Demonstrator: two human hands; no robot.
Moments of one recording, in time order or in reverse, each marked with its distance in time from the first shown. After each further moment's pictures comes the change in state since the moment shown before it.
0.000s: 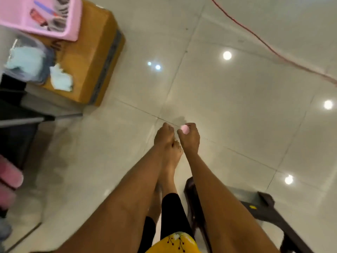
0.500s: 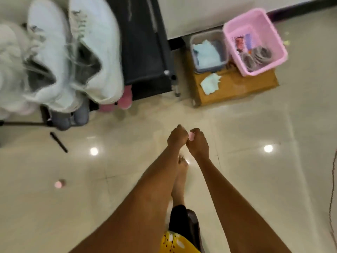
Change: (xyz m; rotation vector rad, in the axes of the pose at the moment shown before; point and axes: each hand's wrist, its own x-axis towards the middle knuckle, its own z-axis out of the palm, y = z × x) left_hand -0.051 -0.132 -0.195 -0.600 0.314 -0.281; right_hand -0.130 -0.170 0.140 -0.860 -0.602 -0.623
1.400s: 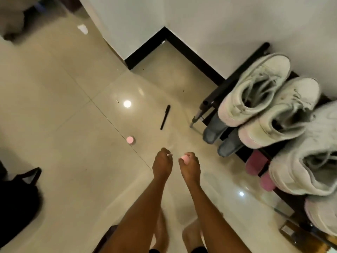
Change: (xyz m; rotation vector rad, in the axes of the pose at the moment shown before) left_hand -0.021 -0.397 -0.202 -0.869 0.663 -0.492; right_hand -0.107 -0.247 0.344 -0.480 -0.424 -0.480
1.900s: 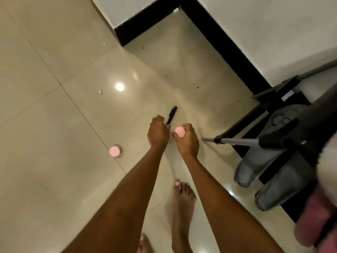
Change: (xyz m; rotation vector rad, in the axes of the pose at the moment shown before) left_hand 0.252 0.007 0.037 -0.031 0.173 0.088; right_hand 0.222 -0.049 0.100 -0.228 0.067 -0.200
